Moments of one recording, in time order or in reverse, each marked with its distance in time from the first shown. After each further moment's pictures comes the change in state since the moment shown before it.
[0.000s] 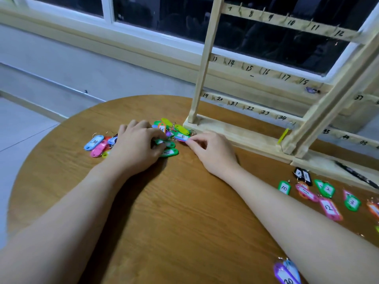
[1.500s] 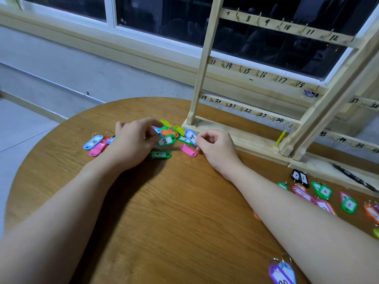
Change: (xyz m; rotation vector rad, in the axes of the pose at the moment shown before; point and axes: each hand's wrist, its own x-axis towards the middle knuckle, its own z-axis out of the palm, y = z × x) left_hand 0.004 -0.001 -0.011 -0.276 0.027 -0.059; right_hand 0.002 0.004 -0.007 0.462 0.038 0.199
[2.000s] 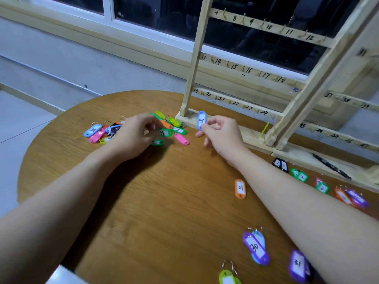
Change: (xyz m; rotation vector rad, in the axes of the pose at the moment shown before) left_hand -0.016 0.019 -0.006 -0.127 -0.079 0.075; right_hand -0.024 -0.028 -0.042 0.012 -0.012 0.076
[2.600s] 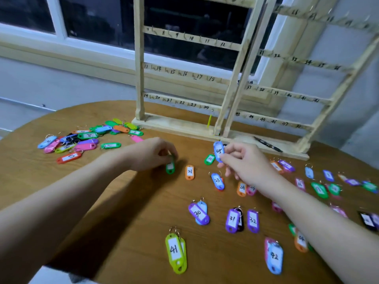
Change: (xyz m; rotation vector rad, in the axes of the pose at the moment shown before) left_hand -0.006 0.120 0.058 0.139 -0.613 0.185; right_hand -0.137 0.035 -0.144 -0.140 0.065 0.084
